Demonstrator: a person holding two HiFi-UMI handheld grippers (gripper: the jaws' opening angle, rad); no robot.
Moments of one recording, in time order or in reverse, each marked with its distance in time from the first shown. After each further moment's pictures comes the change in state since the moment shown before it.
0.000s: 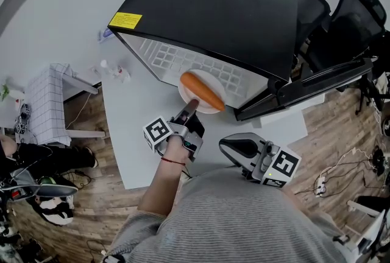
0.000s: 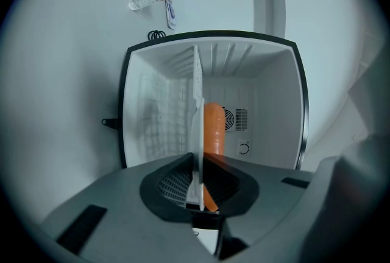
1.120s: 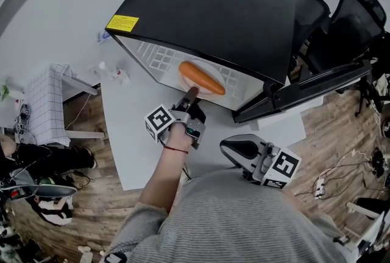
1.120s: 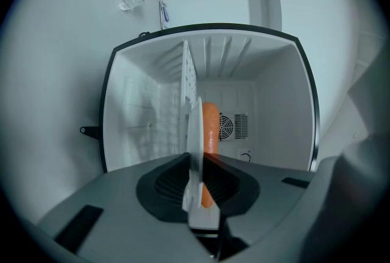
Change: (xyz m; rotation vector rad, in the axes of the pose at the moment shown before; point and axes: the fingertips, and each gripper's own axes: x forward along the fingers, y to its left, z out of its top) left arm 0.040 -0.014 0.020 0.022 -0.073 -0.022; right arm -0.011 -0.008 0.001 0.008 0.006 -0.005
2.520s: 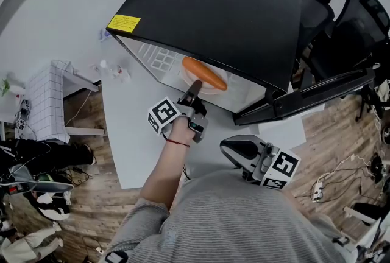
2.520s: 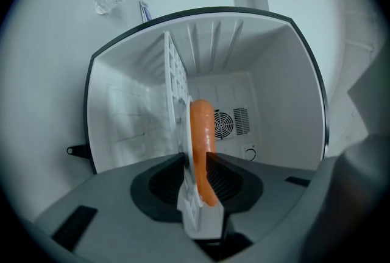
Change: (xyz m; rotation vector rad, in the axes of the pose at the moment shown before) left arm 0.027 -0.006 0.008 0.144 0.014 -0.011; right arm 0.001 -0.011 -0.002 0.045 0.009 0.021
